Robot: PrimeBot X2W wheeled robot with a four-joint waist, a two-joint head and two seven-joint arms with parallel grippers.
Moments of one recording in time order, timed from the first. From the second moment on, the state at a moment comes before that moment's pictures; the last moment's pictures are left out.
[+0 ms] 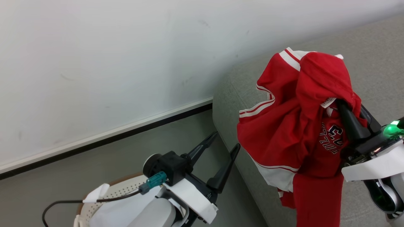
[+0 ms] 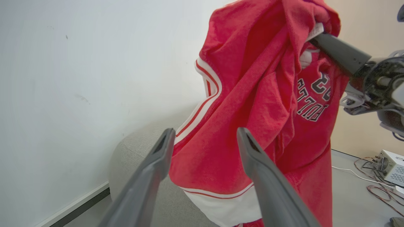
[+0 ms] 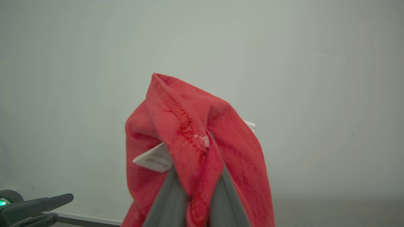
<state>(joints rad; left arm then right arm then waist) -0.45 0.10 -0.64 0.29 -0.40 -0.13 -0.26 -0.48 -0.48 0.46 0.08 0.71 0.13 -0.26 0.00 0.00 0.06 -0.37</state>
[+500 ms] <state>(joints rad) -0.54 0.14 -0.69 0.26 -0.40 -0.13 -0.26 -0.65 -0.57 0.36 0.03 0.77 0.13 -0.26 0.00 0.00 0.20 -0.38</state>
